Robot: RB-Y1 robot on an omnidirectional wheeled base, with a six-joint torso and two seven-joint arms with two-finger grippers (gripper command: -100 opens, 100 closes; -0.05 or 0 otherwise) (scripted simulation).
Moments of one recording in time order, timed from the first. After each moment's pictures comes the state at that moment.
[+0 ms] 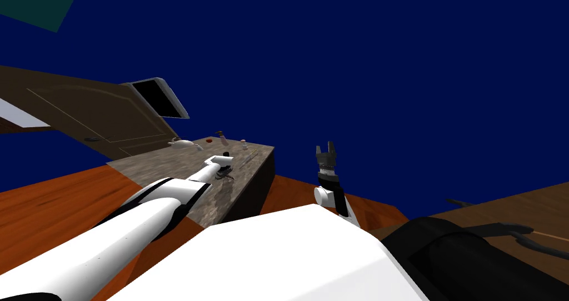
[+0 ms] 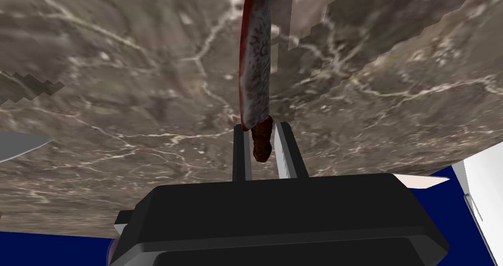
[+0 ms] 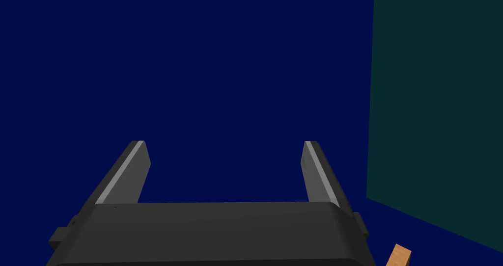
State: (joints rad) left arm -0.85 0.61 -0.24 -0.47 0.33 1.13 -0.54; right arm 0.46 0.02 -0.07 -2.30 -0.10 -0.48 -0.04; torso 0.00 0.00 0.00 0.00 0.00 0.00
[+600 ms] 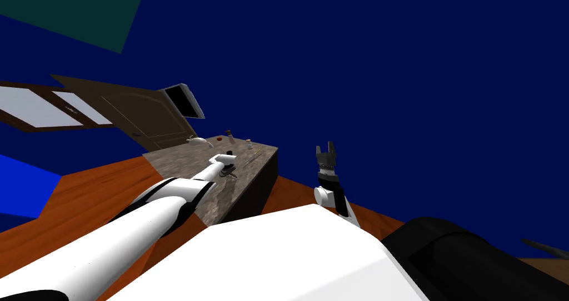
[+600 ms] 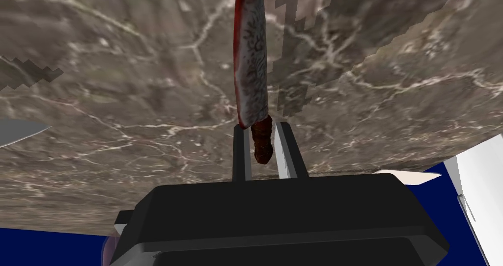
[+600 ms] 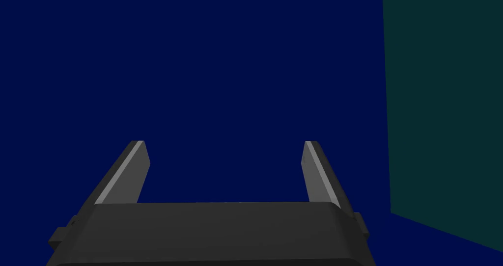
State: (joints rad) left arm -0.86 0.56 -0.17 -0.50 0.26 1.15 -0.60; right arm 0.46 0.02 -0.07 -2.30 -0.10 -0.48 -0.04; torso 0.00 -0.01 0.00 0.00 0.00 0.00
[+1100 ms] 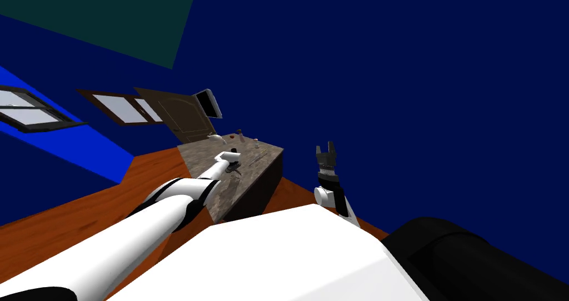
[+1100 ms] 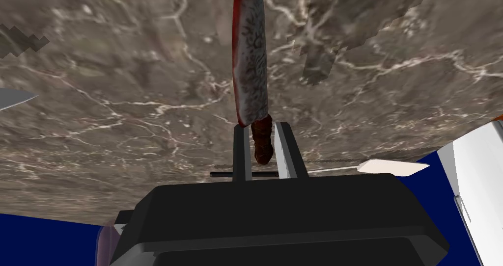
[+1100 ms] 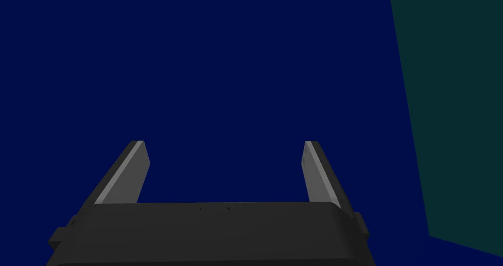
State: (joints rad) left arm -0.87 0.49 -0.07 -0.58 0.15 1.18 -0.70; right arm 0.46 0.02 -0.07 -2.30 -0.10 -0.48 -0.04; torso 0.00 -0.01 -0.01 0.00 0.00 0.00
